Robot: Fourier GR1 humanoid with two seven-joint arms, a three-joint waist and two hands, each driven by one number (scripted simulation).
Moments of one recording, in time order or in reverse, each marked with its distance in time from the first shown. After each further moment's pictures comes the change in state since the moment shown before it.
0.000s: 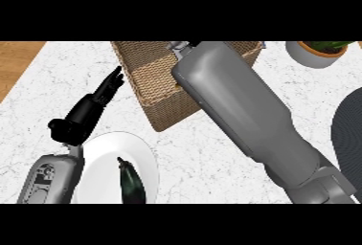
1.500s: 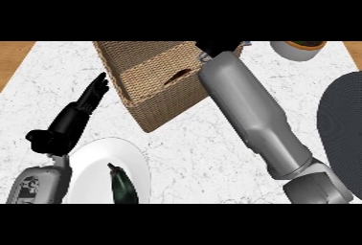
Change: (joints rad) left arm 0.084 0.022 0.044 -0.058 0.016 0.003 -0.005; right arm 0.099 0.002 -0.085 0.289 0.132 -0.394 -0.047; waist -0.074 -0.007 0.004
